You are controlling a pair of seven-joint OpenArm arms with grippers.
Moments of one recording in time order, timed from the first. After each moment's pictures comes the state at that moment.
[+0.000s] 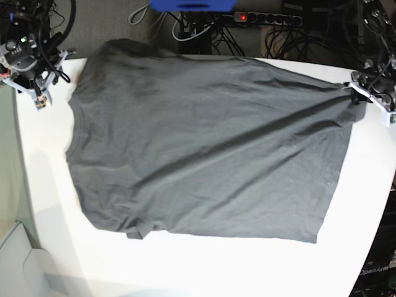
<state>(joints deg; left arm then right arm) 19.8 -18.1 -37.4 104.7 -28.6 -19.1 61.6 -24.0 7.8 32.1 116.7 -0.5 40.4 -60.5</state>
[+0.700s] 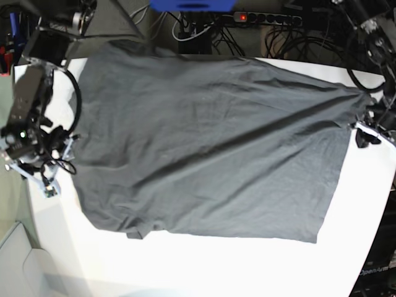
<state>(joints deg) 5.4 -17.8 -37.4 101.7 -29.0 -19.2 60.9 10.0 10.9 21.8 98.4 -0.6 40.0 -71.8</state>
